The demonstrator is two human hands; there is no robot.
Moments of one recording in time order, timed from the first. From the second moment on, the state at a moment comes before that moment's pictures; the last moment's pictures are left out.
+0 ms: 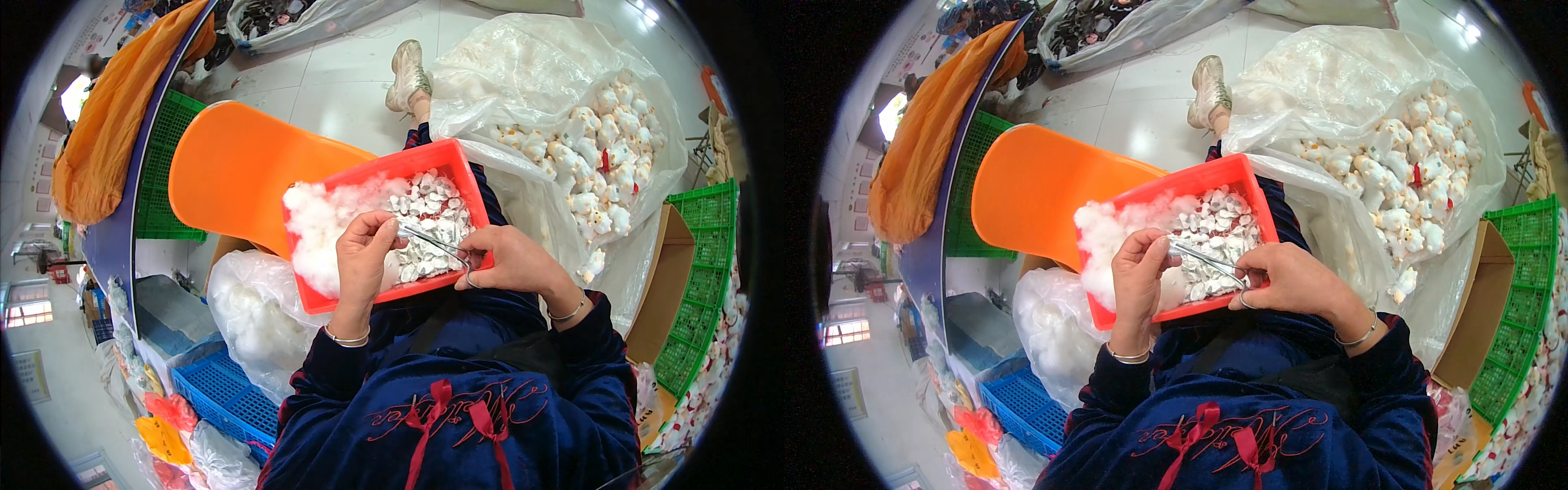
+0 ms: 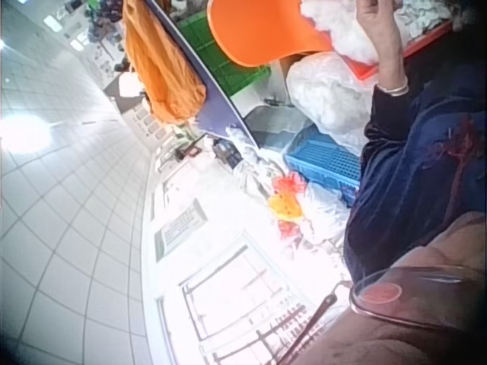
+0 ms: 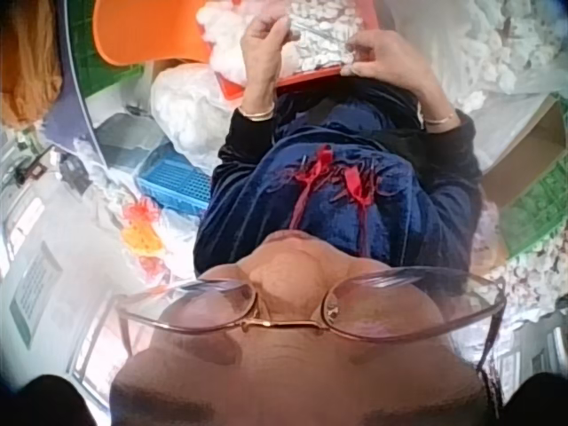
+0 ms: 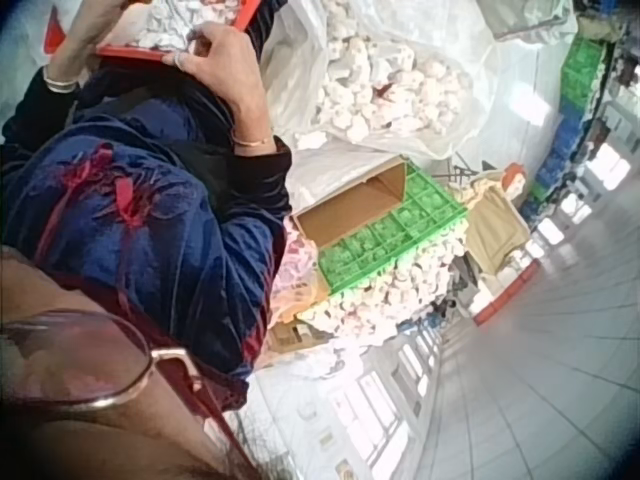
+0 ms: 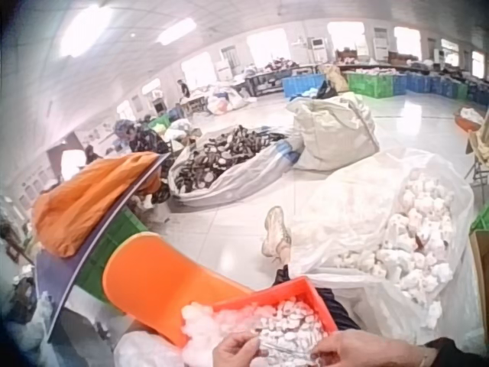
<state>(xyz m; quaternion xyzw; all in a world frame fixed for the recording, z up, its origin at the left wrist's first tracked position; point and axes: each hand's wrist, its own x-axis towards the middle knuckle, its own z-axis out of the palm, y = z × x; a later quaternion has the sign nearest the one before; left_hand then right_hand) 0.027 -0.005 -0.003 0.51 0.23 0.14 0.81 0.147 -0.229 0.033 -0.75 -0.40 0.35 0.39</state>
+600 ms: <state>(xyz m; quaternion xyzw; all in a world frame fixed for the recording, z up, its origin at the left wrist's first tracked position) 0.034 -0.006 0.019 0.51 0.22 0.07 0.83 0.147 -0.235 0.025 -0.71 -0.36 0.43 0.43</state>
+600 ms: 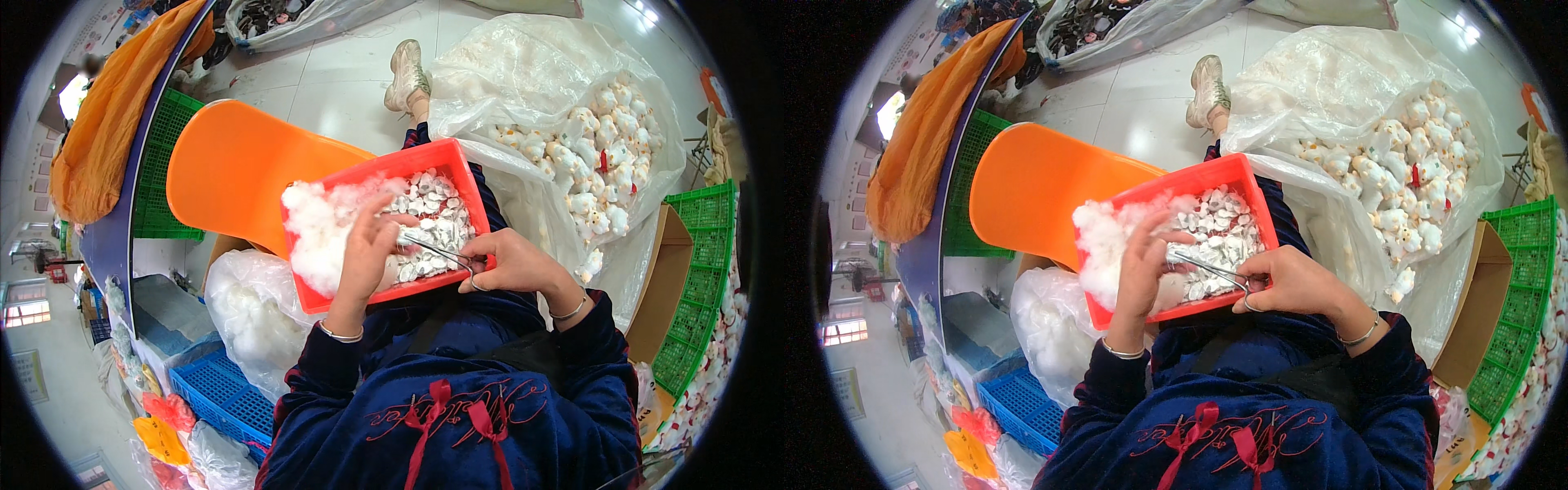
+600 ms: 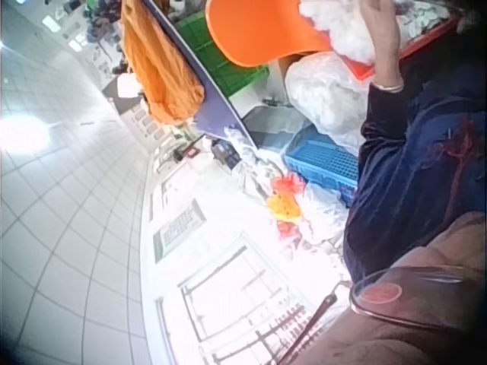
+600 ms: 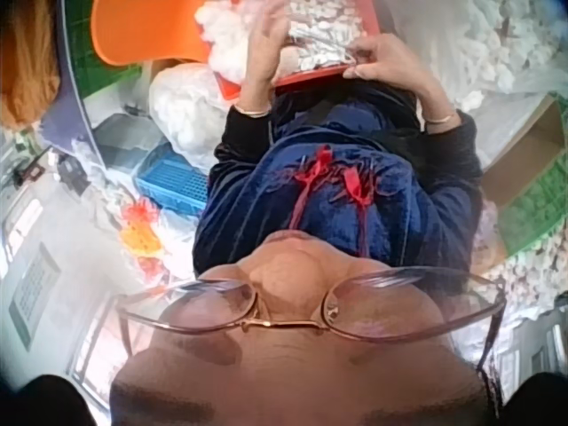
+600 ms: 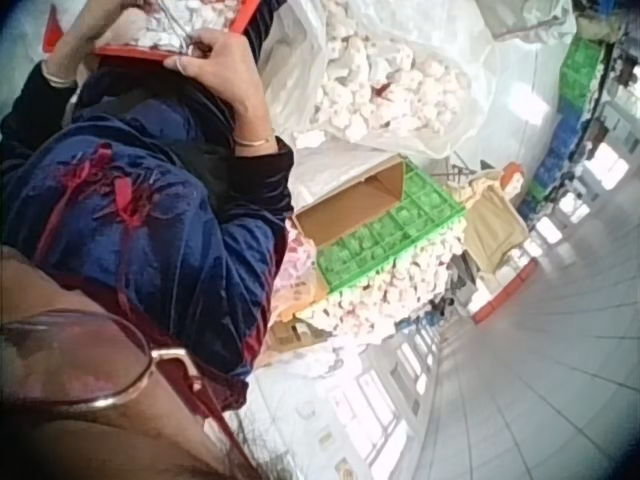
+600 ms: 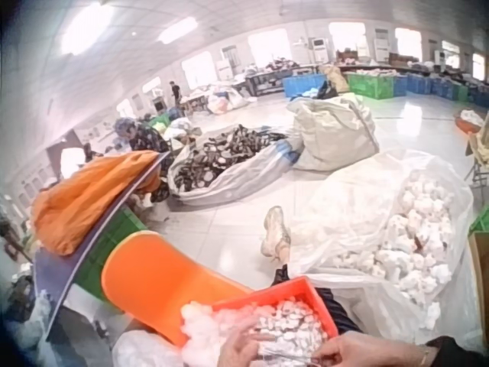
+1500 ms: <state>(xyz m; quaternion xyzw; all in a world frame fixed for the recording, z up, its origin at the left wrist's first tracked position) 0.044 0.021 0.021 0.66 0.07 -0.18 0.73 0.155 -0.270 0.046 -0.73 -0.30 0.47 0.38</state>
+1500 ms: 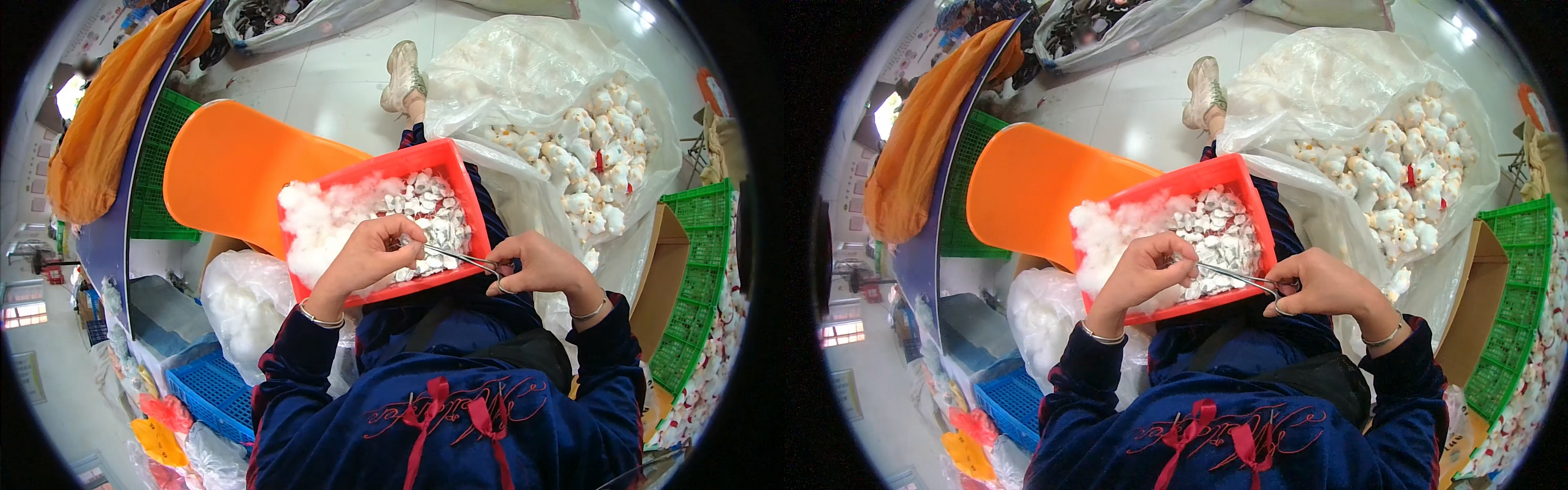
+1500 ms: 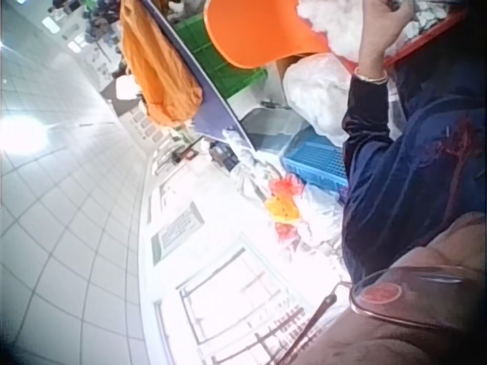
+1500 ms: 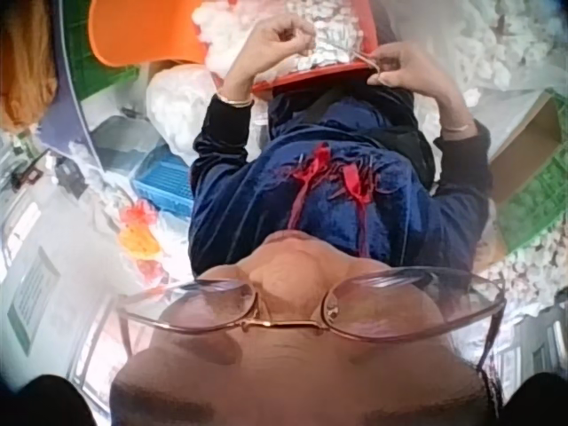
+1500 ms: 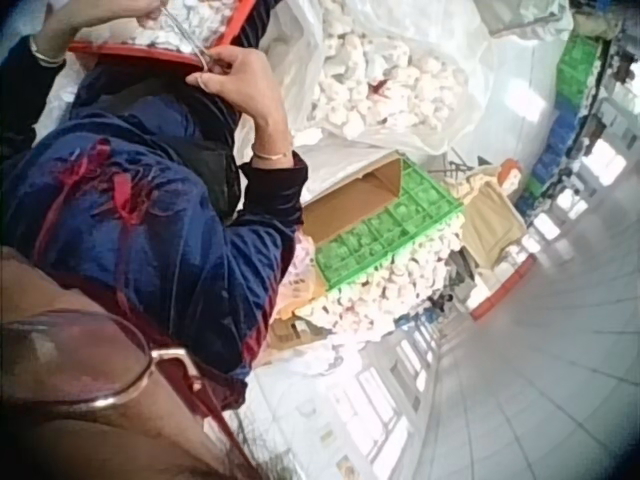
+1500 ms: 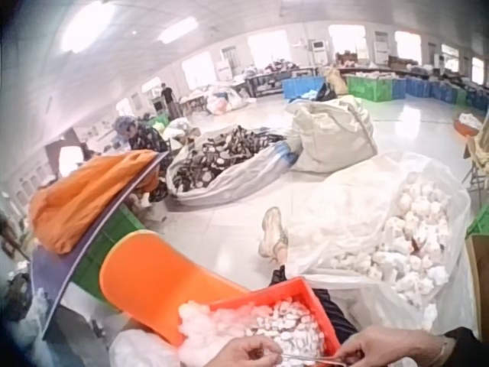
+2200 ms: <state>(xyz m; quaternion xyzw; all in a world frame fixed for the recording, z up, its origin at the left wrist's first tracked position) 0.047 0.015 0.006 0.64 0.22 -0.15 0.72 0.135 -0.272 0.057 -0.86 -0.46 0.11 0.17</state>
